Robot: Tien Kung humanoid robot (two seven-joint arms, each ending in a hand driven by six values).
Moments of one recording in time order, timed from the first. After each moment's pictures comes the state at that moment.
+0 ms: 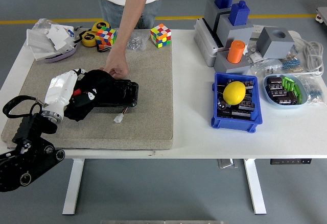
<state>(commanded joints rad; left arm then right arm) -0.51 0.39 -0.58 -1.06 1.64 0.65 0.16 0.10 -0.43 1.04 0.33 -0.44 -0.13 -0.17</state>
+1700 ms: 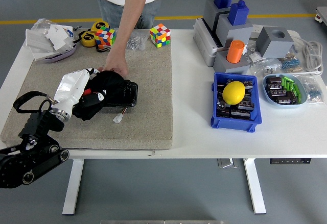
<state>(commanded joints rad) -0.55 0.43 -0.50 -1.07 1.66 0.65 0.17 0.10 -0.43 1.04 0.33 -0.44 -0.13 -0.17</state>
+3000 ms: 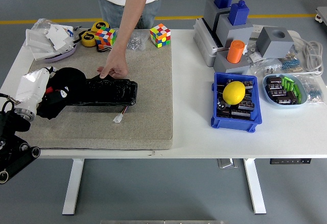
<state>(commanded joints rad) -0.47 0.51 -0.66 -1.00 1.69 0.65 0.16 0.09 -0.43 1.05 0.33 -0.45 -0.12 -0.17</state>
